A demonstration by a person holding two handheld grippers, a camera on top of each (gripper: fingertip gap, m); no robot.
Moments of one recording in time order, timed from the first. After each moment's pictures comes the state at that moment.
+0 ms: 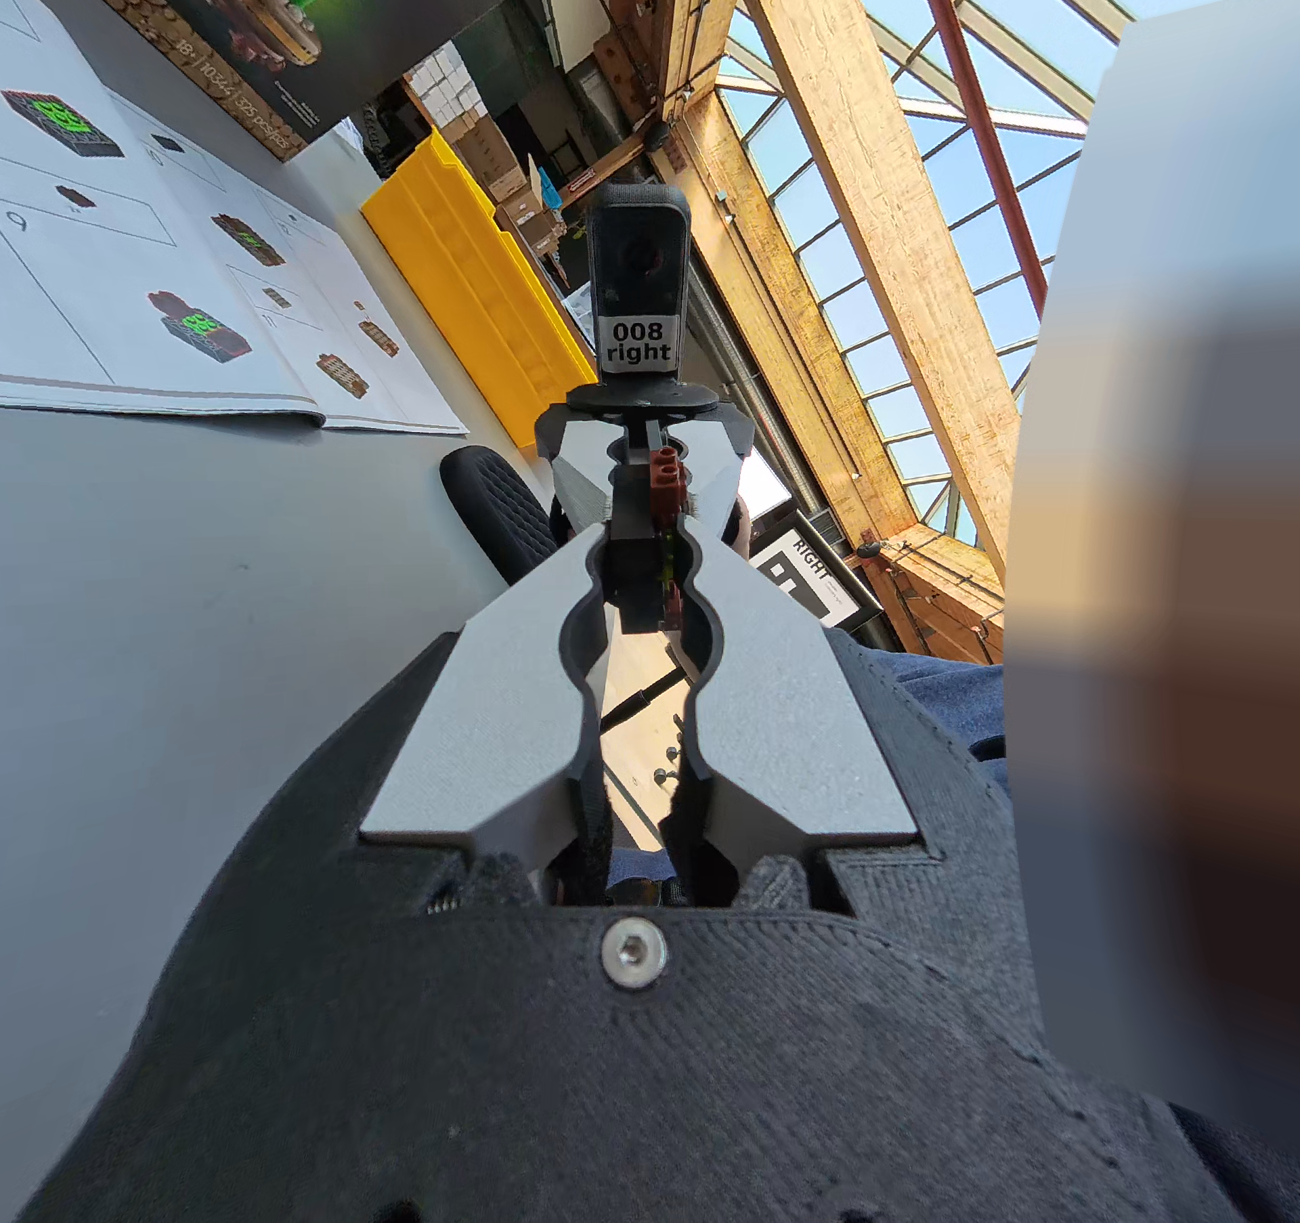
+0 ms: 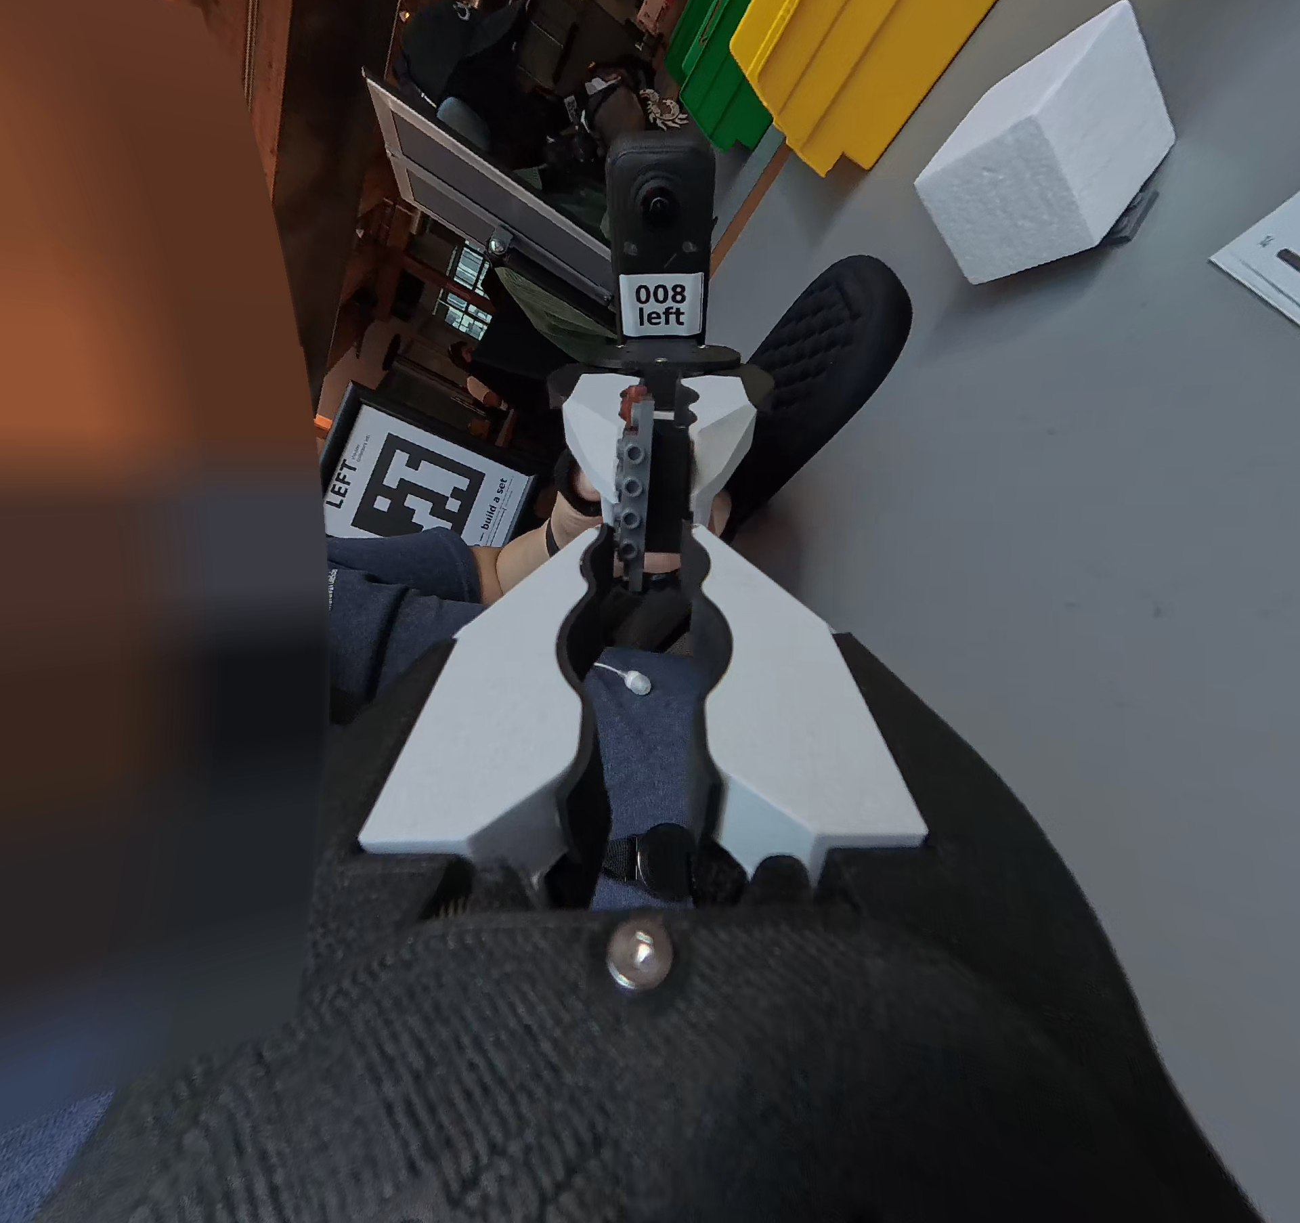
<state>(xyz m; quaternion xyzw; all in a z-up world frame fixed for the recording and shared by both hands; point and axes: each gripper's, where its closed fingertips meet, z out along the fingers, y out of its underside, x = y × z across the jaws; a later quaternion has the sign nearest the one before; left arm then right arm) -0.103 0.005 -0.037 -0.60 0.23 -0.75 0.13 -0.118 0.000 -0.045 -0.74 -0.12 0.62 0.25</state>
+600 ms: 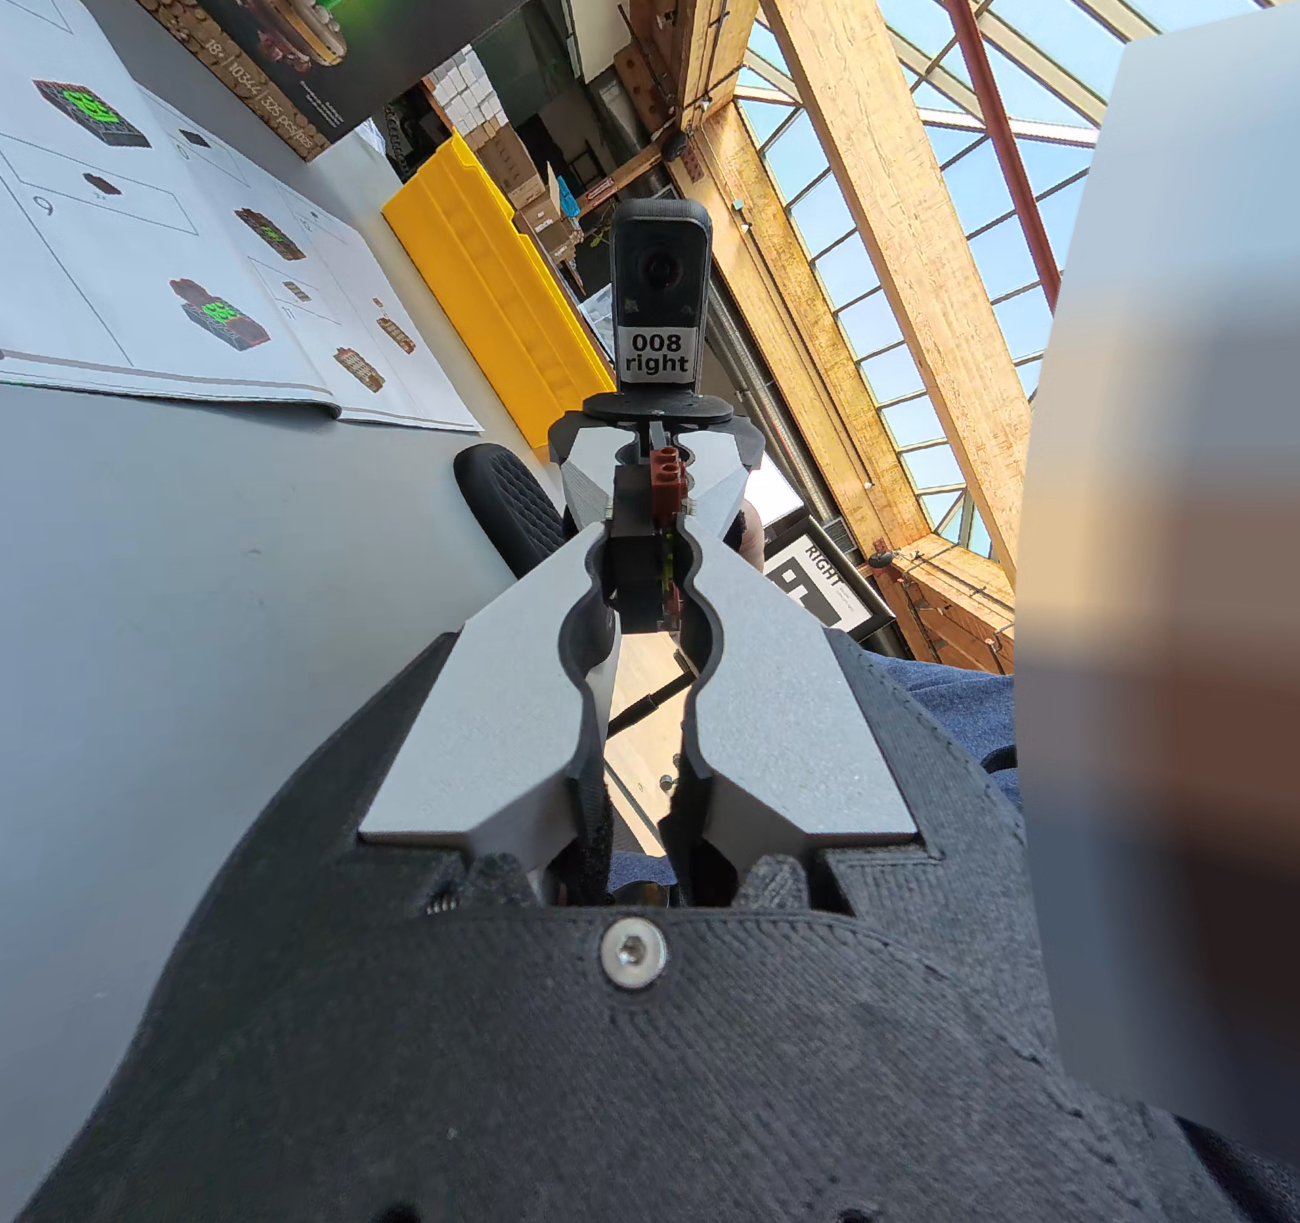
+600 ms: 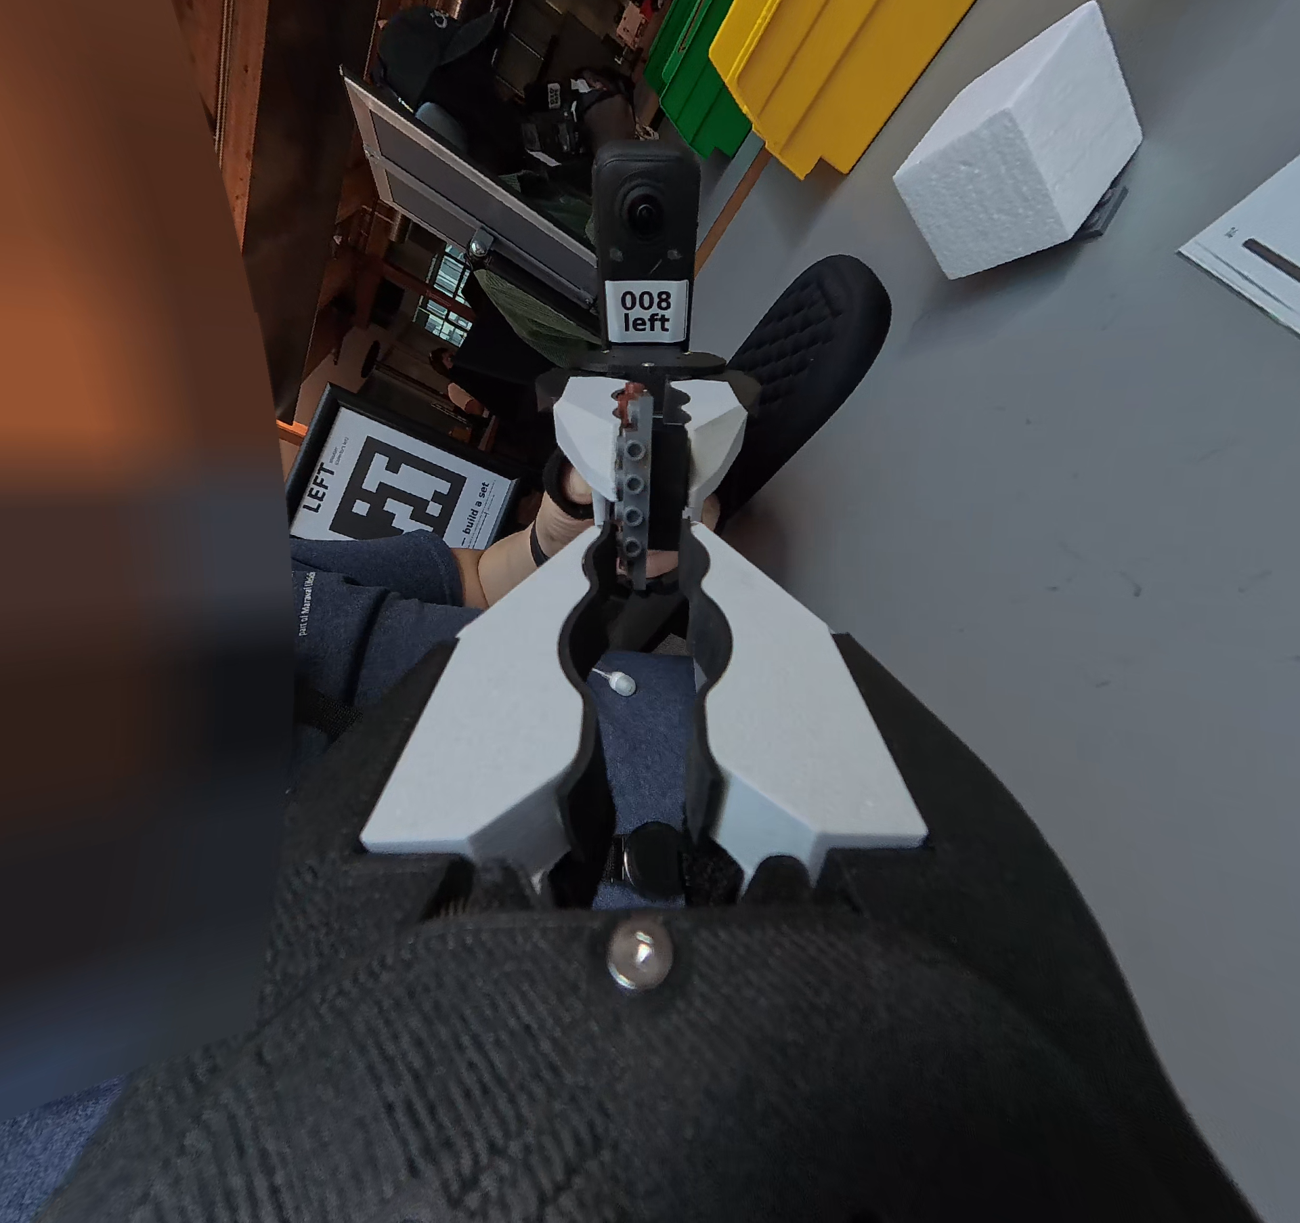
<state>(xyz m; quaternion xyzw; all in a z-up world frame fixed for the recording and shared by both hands) -0.102 0.004 -0.043 -0.61 0.22 -0.75 0.14 -0.117 -0.003 -0.050 -0.74 -0.12 0.61 0.26</state>
